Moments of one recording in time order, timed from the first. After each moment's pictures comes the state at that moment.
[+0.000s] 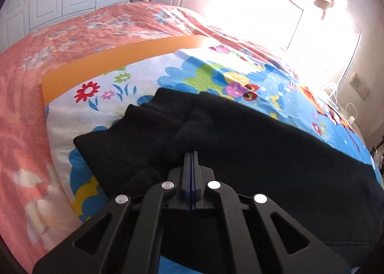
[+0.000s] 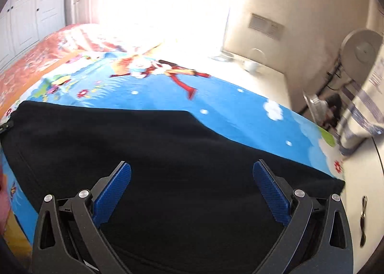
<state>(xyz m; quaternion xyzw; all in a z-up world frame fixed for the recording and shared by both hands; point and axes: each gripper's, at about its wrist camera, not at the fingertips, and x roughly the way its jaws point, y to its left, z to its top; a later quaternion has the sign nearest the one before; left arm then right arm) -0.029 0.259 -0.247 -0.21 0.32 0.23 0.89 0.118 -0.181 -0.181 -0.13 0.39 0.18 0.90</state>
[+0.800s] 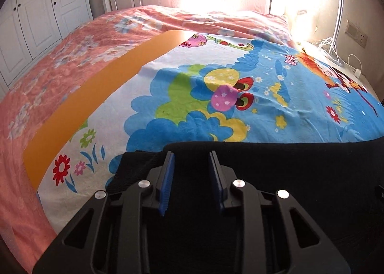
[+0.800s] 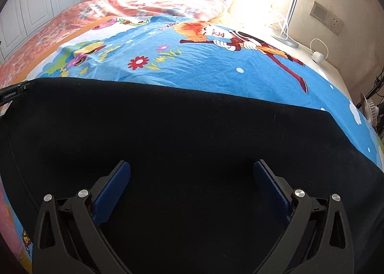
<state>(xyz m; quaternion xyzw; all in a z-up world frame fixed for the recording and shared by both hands) 0.079 0.270 -0.242 -0.06 0.42 0.19 0.89 0.137 -0.056 -0.263 -0.13 0.45 0.18 0.87</state>
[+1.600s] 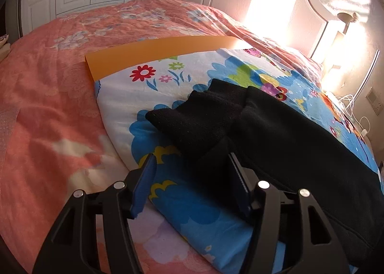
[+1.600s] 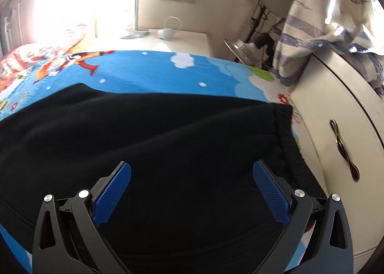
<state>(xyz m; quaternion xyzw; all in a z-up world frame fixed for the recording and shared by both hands) -0.084 0.266 -0.253 -0.22 0.35 0.30 0.86 0.098 -0.396 -0.244 -0.04 0.44 -0.11 0.89</state>
